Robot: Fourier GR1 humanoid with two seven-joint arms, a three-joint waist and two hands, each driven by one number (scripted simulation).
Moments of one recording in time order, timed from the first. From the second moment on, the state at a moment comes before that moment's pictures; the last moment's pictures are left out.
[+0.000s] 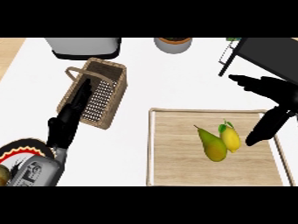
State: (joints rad) left arm -0.20 0.30 -0.29 -1.41 0.13 0.22 -0.01; right arm -0.49 -0.68 0.28 -1.42 -0.19 0.49 0.60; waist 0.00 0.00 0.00
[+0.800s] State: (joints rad) left arm -0.20 0.25 -0.22 -1.44 0.05 0.16 0.03; right arm -0.42 -0.53 0.24 -1.70 -0.10 0.51 0.88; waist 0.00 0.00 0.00
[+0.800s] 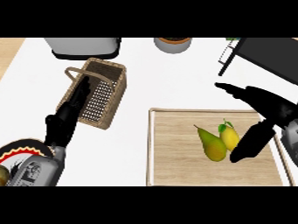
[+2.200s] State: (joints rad) left arm -0.17 0.16 -0.12 -1.45 -0.06 0.07 0.02; right arm -0.34 -0.32 0.23 -1.64 0.20 0.59 0.84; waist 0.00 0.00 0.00
